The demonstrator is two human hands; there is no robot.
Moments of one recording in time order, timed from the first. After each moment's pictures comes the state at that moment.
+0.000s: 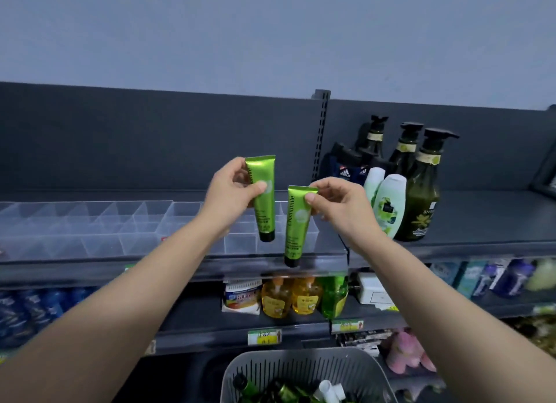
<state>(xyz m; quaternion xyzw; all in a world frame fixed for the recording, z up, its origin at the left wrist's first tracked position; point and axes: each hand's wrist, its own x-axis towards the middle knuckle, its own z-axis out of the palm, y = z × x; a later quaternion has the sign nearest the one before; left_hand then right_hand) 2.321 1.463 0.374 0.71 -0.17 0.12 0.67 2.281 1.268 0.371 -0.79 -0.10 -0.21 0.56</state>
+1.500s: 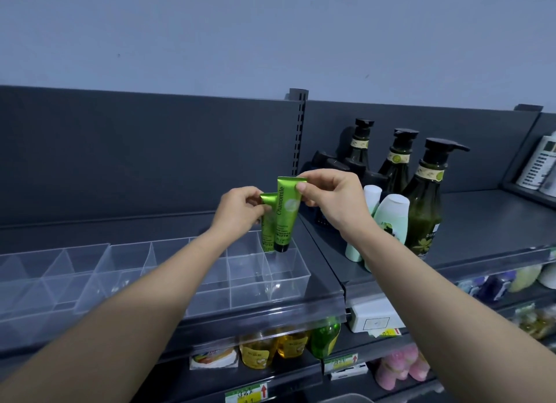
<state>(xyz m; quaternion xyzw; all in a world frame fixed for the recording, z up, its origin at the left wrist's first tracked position) 2.485 1.399 0.334 0.81 -0.18 0.06 0.56 2.388 1.240 0.390 -0.78 -0.06 -0.26 0.57</state>
